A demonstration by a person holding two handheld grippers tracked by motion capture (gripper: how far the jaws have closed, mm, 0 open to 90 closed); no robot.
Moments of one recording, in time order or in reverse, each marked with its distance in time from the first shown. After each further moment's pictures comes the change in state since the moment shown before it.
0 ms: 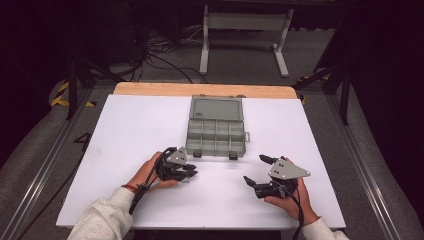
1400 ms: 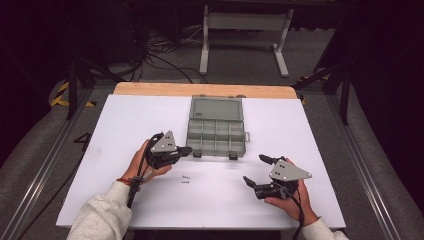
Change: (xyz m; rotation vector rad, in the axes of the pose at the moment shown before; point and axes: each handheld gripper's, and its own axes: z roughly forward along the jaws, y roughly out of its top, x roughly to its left) left arm 0.014 0.018 -0.049 -0.222 0.173 0.009; right arm 0.003 0.002 -0.003 -0.031 0.003 -0.016
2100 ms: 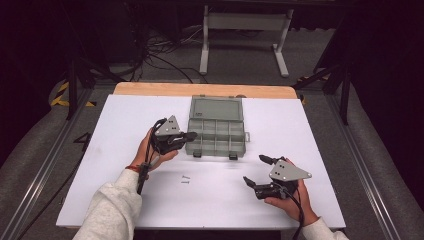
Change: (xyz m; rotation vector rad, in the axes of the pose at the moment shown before) left arm 0.026 0.020 0.017 -0.038 0.031 -0.067; right arm 0.000 -0.001 0.000 0.003 0.002 0.003
